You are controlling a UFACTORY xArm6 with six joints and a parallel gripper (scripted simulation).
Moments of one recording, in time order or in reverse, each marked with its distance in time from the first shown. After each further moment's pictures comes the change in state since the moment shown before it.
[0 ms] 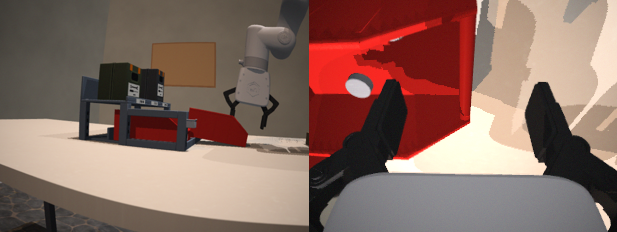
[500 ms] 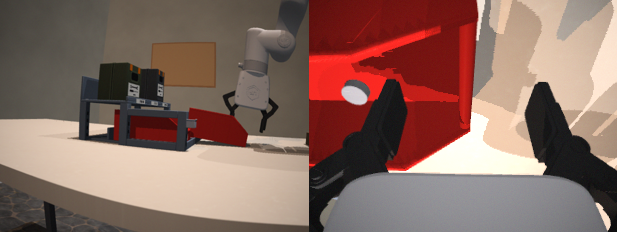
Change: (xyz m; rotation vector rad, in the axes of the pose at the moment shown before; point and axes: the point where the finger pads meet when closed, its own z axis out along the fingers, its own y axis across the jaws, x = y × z) arm 0.000 0.000 0.010 0.000 0.000 0.000
